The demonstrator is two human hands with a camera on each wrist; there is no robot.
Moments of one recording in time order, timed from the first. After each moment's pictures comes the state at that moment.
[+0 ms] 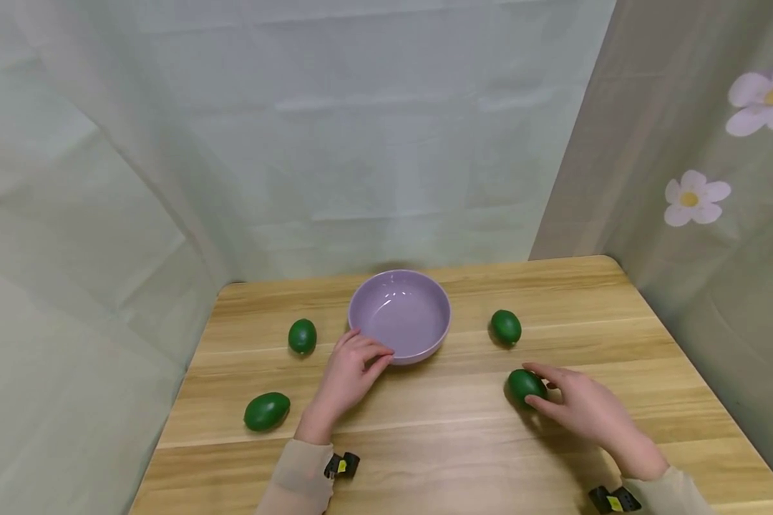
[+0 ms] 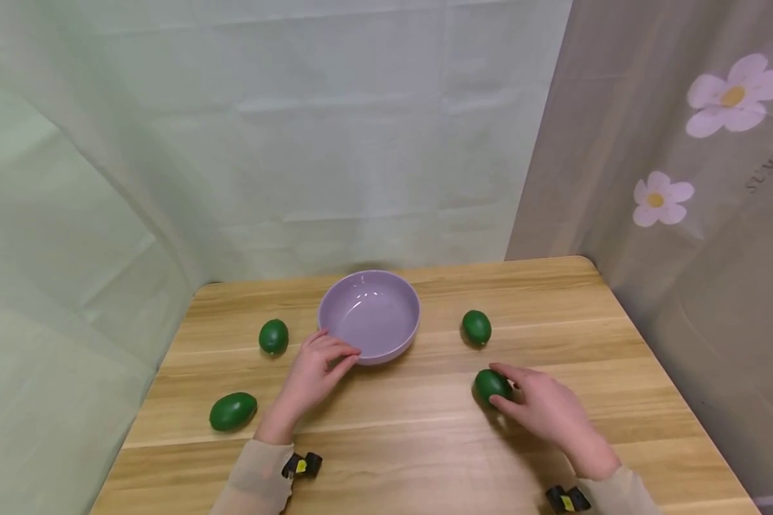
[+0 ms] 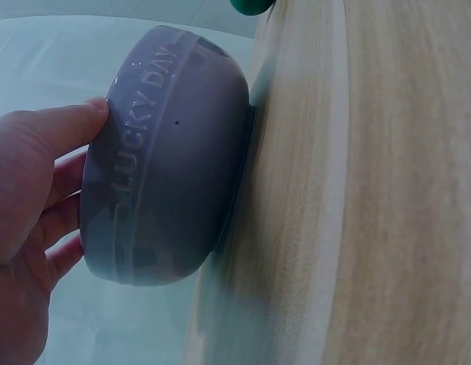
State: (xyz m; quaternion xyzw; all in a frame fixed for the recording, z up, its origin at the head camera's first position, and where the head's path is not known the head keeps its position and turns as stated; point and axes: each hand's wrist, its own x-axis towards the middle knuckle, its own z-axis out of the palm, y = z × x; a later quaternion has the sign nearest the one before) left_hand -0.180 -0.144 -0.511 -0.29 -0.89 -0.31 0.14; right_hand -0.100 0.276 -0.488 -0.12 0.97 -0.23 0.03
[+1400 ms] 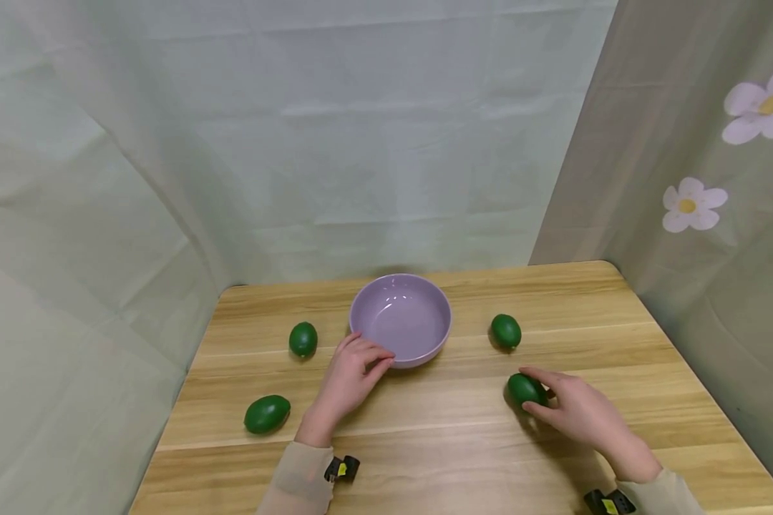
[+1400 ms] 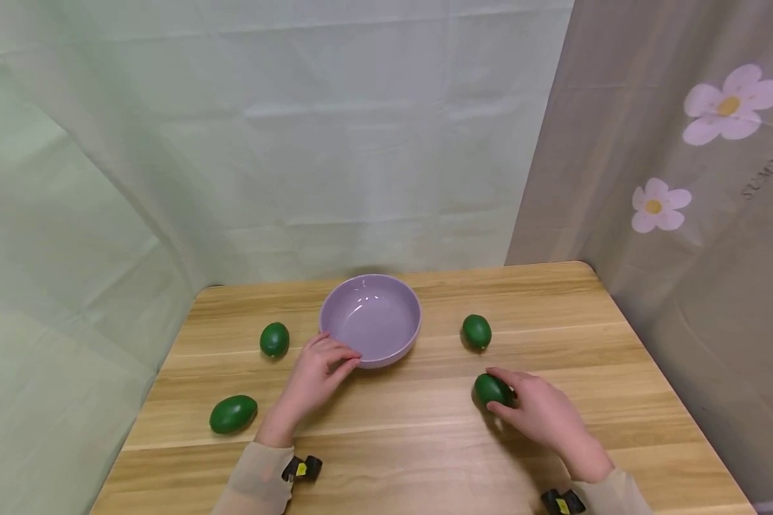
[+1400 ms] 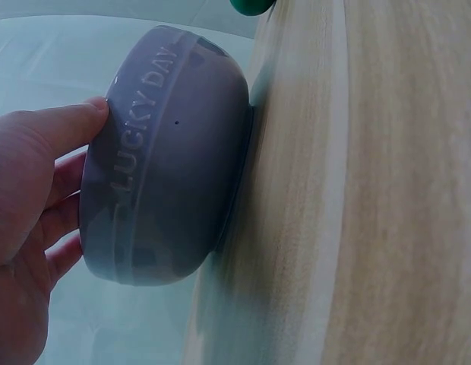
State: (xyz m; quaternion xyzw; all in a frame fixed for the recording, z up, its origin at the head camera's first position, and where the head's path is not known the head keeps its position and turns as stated) left_hand -0.180 -0.143 -0.512 -0.29 -0.89 -0.31 0.14; right_hand -0.101 0.268 -0.489 -0.11 0.96 -0.24 0.05
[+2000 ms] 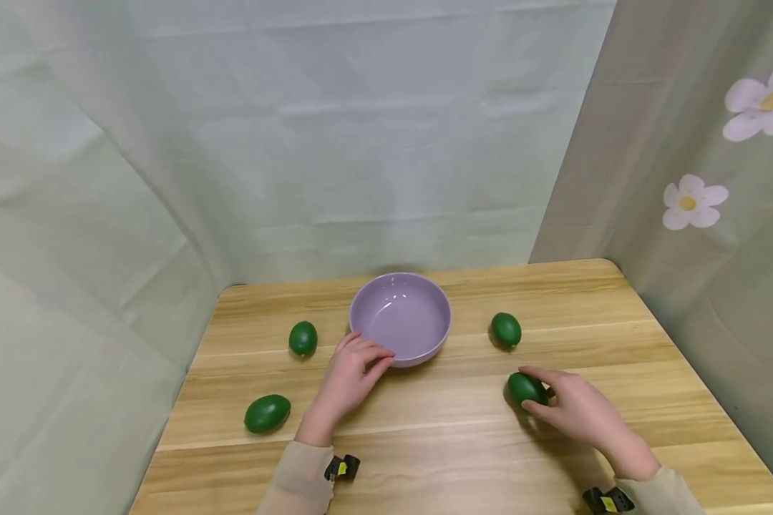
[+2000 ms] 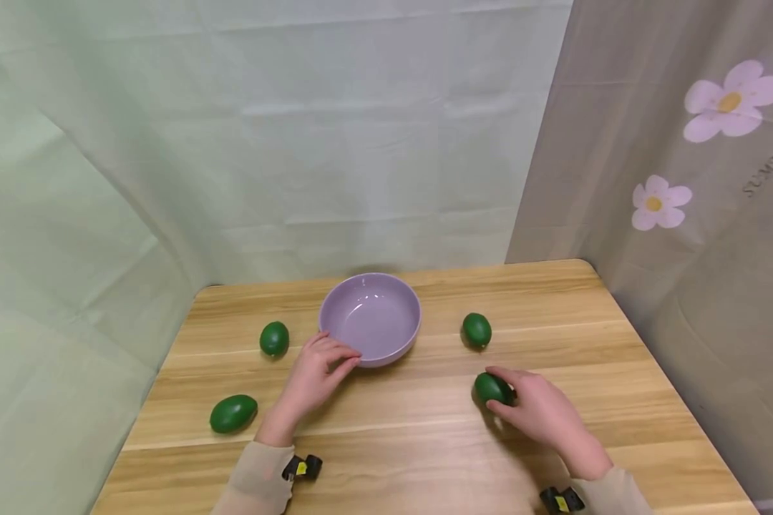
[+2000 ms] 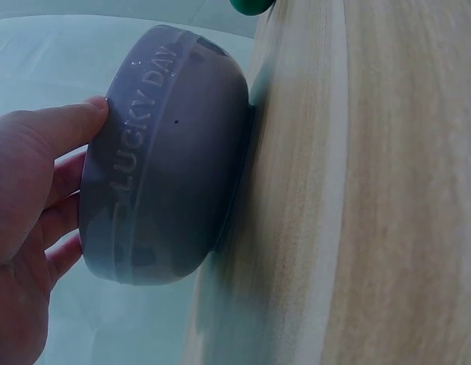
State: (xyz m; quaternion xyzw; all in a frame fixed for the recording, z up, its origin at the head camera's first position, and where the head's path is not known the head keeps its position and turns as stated) left_hand -0.180 -0.145 -0.511 -0.30 -0.89 -0.31 0.15; right_hand -0.103 0.268 -0.491 -0.12 0.96 -0.25 0.04
